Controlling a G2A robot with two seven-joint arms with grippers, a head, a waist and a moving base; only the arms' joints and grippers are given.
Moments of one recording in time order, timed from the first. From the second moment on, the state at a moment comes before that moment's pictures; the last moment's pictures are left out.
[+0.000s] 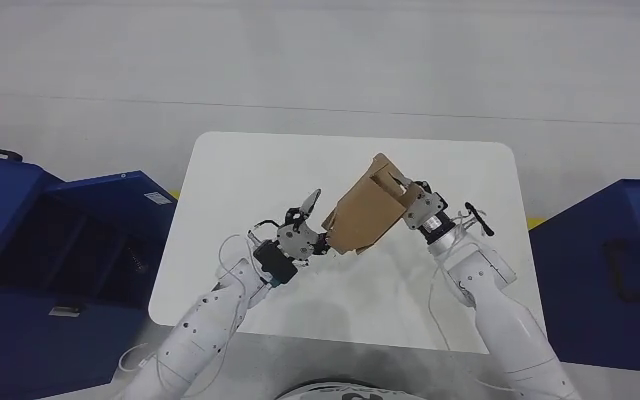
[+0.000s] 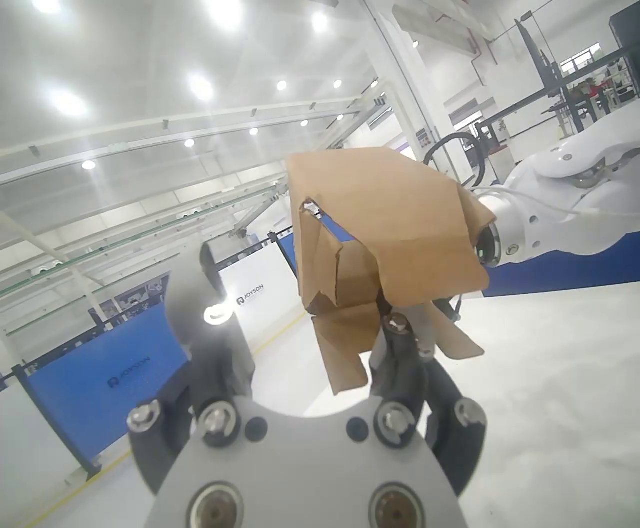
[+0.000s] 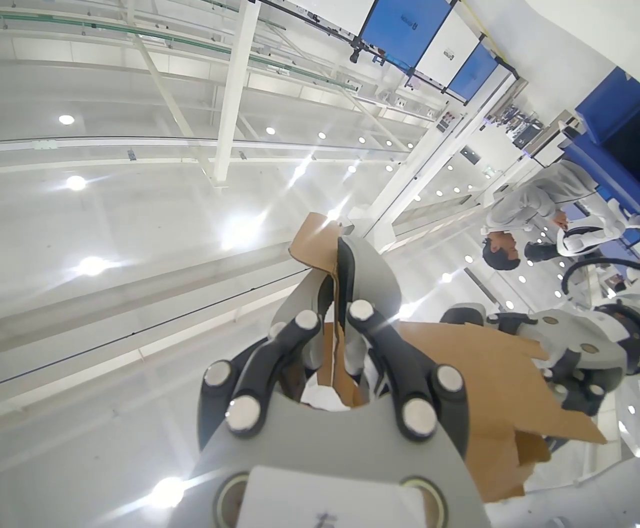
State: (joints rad) left arm 1.40 -1.20 -1.04 -1.52 1.78 -0.08 1.00; right arm -1.48 -1.18 1.22 -1.75 1.39 0.18 0.26
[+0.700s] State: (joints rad) left arm 1.42 -1.20 -1.05 -1.55 1.76 -0.06 1.03; right arm -1.49 -1.19 1.22 -1.76 1.33 0.18 0.26
